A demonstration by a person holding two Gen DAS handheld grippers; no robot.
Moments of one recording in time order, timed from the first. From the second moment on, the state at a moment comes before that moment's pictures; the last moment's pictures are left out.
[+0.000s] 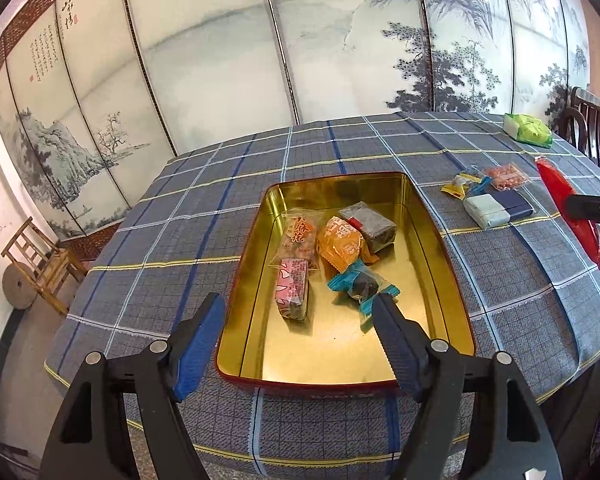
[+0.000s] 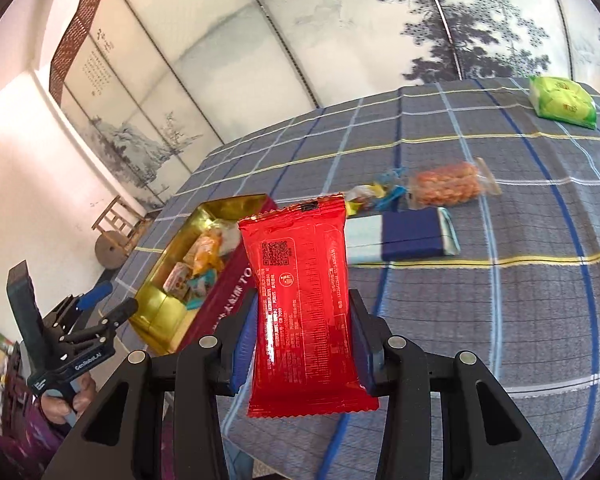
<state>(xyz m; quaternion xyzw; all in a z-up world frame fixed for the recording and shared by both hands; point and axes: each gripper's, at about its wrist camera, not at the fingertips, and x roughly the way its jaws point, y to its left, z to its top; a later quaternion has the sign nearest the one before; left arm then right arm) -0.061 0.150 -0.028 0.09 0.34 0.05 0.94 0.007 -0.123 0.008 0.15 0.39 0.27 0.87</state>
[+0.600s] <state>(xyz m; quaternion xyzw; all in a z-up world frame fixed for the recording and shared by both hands) -0.075 0.179 -0.035 0.07 0.33 0.08 0.94 0.032 -0.003 0.029 0.13 0.41 0.36 0.83</state>
